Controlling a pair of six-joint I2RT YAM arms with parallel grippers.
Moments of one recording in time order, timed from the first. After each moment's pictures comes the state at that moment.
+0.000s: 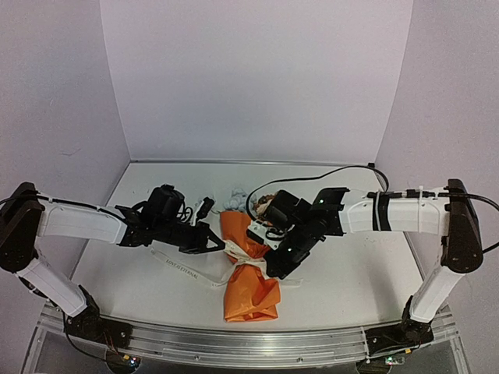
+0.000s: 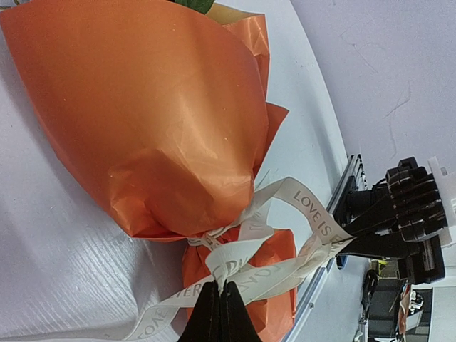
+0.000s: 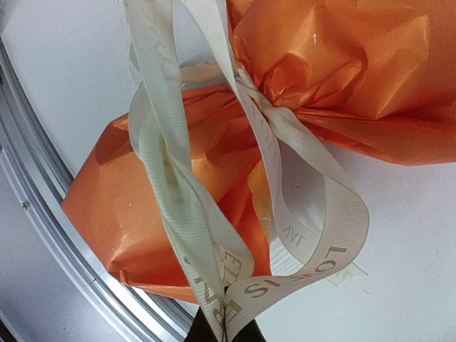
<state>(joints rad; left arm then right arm) -0.78 1.49 0.75 0.09 0.49 -0.68 1.05 1.73 1.30 -0.79 -0.16 0.27</state>
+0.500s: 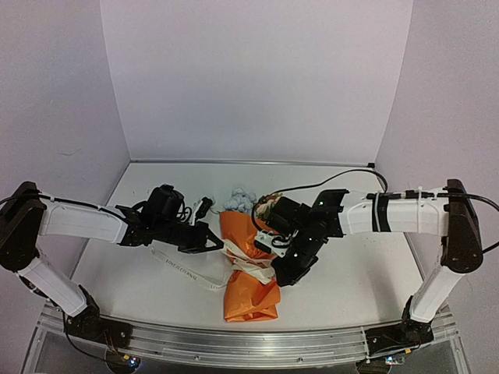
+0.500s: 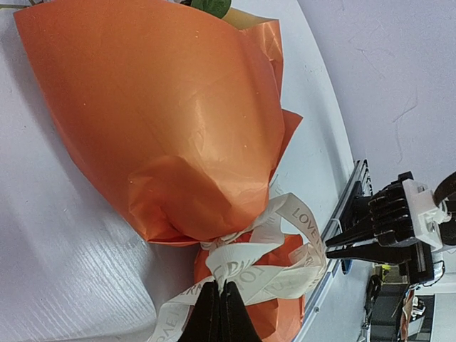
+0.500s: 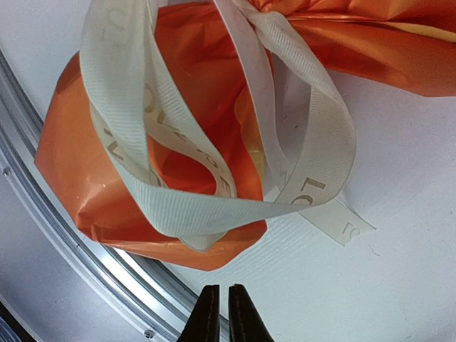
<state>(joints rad) -0.77 1.50 0.74 0.09 0.48 -0.68 1.05 1.73 1.28 -0.90 -0.18 0.26</state>
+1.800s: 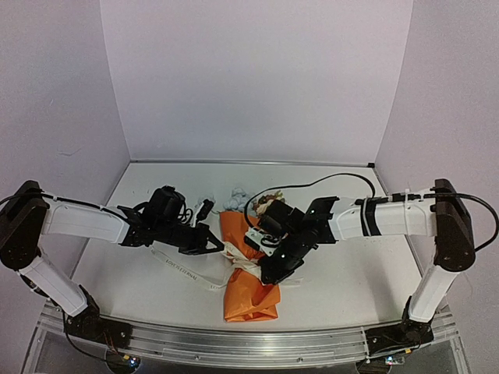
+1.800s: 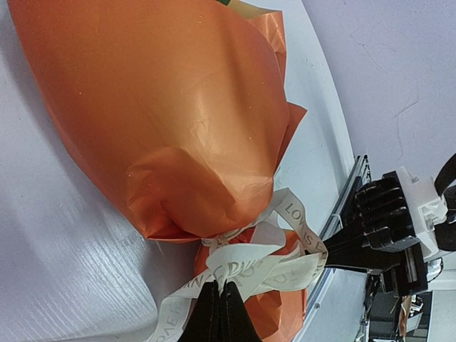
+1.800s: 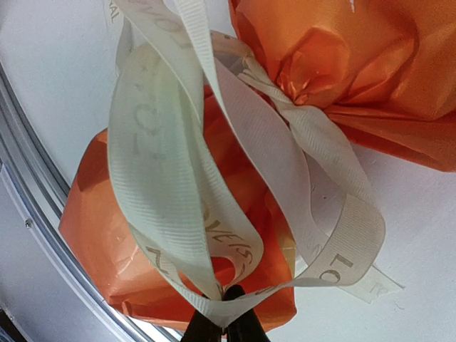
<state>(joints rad) -0.77 1.51 0.74 0.09 0.50 -0.68 1.06 1.78 1.26 -0.69 -0.20 0.35</state>
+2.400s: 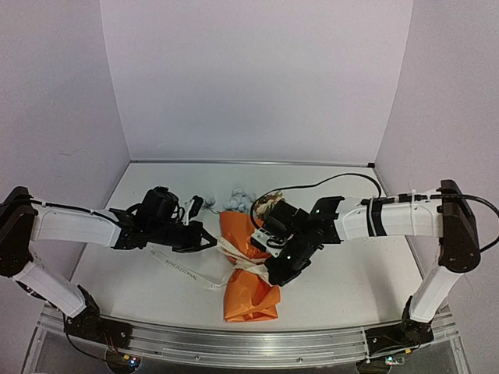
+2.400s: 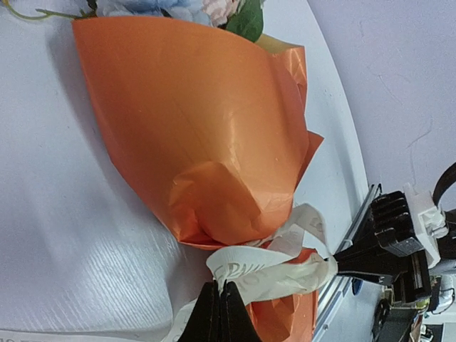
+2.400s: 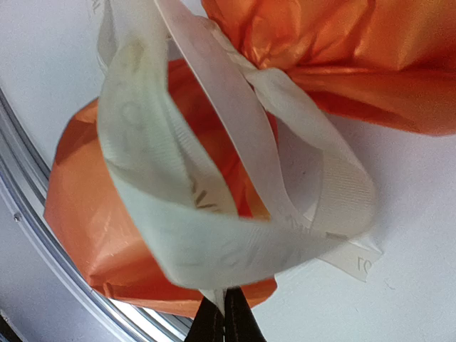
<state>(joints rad) -0.77 1.44 0.70 0.09 0.36 -0.71 1.06 1.75 1.23 -0.73 -0.16 0.36</state>
